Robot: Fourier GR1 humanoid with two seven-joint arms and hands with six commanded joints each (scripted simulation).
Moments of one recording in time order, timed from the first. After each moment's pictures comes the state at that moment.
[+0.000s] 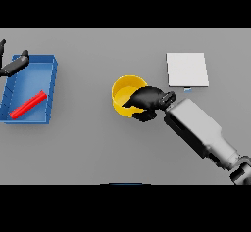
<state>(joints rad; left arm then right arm) -0.58 0.89 -0.55 -1.17 0.22 0.22 0.46 -0.69 -0.28 0.67 -1.11 0.81 0.52 -0.16</state>
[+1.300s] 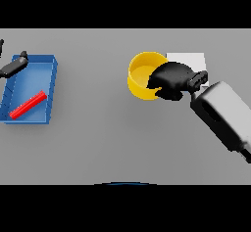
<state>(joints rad) -0.56 0.92 -0.55 -1.21 0.21 0.23 0.47 -0.72 -0.51 0.53 -1.45 0.67 0.71 -0.02</state>
